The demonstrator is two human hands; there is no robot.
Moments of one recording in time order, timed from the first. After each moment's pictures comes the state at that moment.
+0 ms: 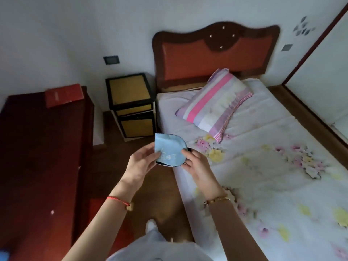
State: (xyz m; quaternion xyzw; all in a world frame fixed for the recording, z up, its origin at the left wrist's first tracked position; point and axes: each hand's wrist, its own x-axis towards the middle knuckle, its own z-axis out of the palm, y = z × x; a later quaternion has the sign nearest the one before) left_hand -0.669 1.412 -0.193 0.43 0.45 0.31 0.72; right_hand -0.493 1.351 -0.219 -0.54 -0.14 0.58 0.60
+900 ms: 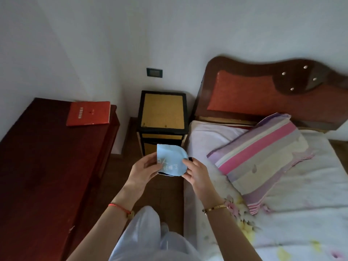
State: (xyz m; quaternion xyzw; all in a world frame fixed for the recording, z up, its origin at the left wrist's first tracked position) left_hand -0.665 1.718 -0.248 0.32 0.55 0.37 0.68; right_hand -0.482 1.717 -0.253 -0.63 -0.14 0.62 0.45
